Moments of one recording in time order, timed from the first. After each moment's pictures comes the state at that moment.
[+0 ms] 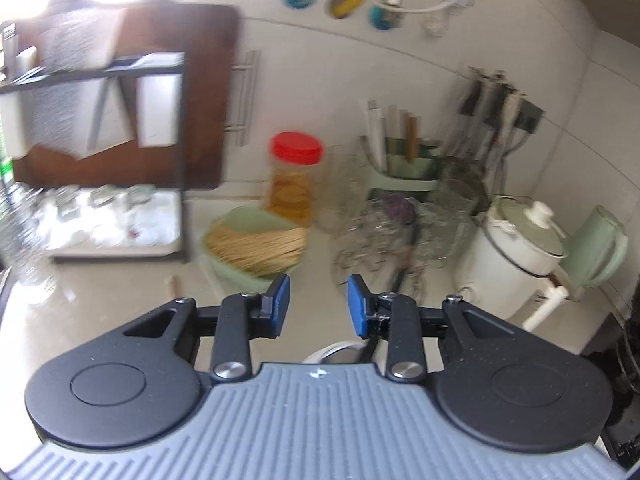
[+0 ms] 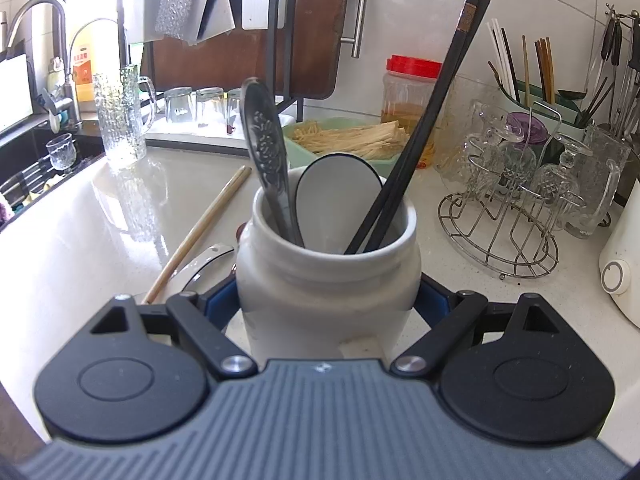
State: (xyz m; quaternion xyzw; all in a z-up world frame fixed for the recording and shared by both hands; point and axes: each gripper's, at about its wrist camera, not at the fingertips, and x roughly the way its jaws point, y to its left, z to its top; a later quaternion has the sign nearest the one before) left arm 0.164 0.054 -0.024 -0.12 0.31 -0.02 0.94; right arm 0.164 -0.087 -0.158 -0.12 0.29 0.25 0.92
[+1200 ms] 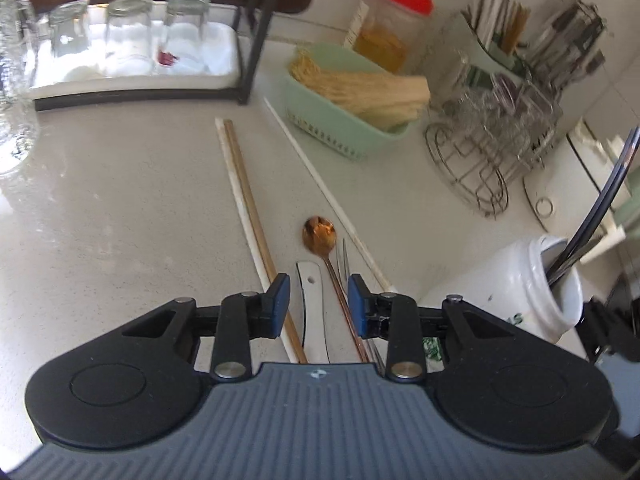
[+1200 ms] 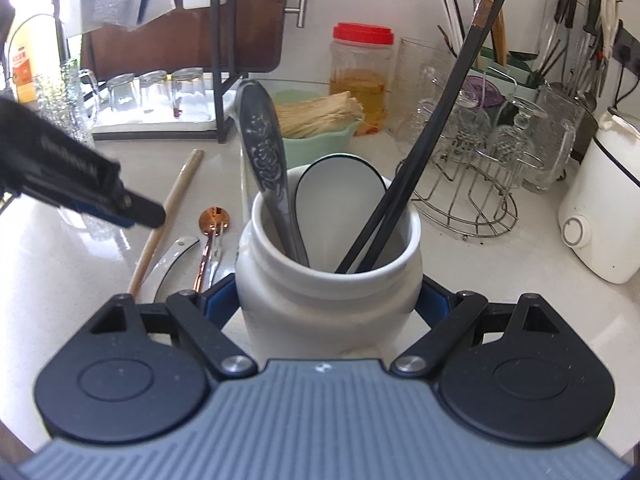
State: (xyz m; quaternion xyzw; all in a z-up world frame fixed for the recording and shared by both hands) left arm 0.219 0.156 -0.182 -0.17 0.47 -0.06 0.87; right arm 0.162 -0.076 -0.151 -0.11 0.34 0.15 0.92
